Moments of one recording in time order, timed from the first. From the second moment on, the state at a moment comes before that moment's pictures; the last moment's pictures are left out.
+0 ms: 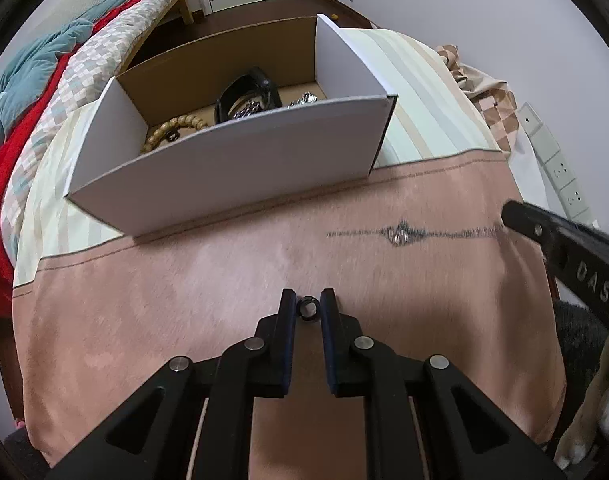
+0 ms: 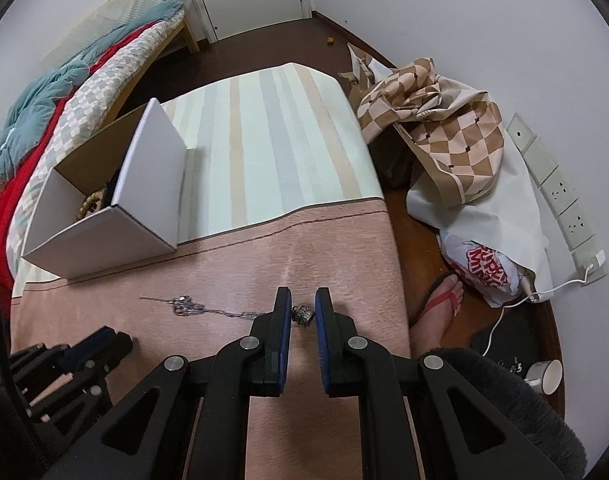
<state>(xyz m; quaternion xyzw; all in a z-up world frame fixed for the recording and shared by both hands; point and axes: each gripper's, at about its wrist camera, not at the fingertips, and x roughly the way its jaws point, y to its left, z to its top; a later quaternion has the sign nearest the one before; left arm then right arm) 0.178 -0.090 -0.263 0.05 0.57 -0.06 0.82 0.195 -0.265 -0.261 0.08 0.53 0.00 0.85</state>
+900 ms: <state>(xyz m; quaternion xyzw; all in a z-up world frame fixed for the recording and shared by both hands) 0.119 -0.031 -0.238 0.01 0.58 -0.04 0.82 0.104 -0.195 -0.254 0.12 0.58 0.10 0.80</state>
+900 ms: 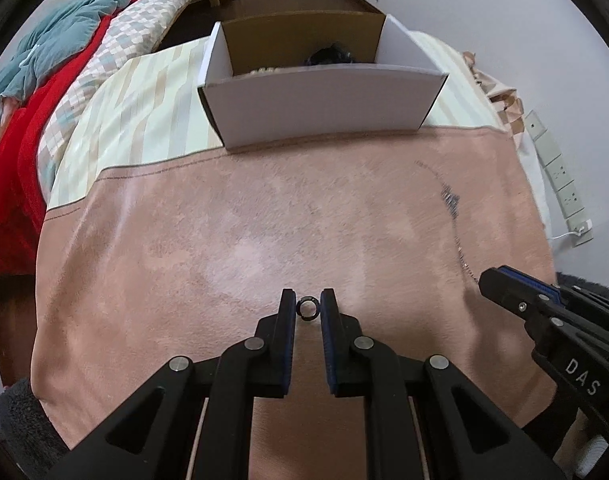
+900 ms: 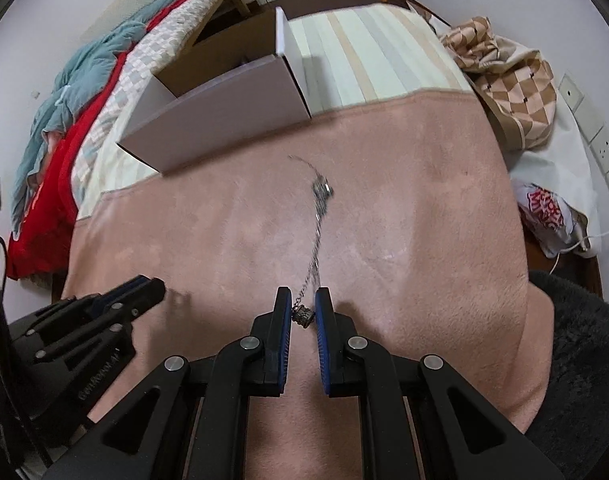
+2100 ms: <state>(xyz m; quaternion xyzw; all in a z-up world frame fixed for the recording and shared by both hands) 0.312 0.022 -0.198 -0.06 0.61 -0.05 0.79 0.316 -0.153 -0.151 0.07 0.56 0.16 0.81</state>
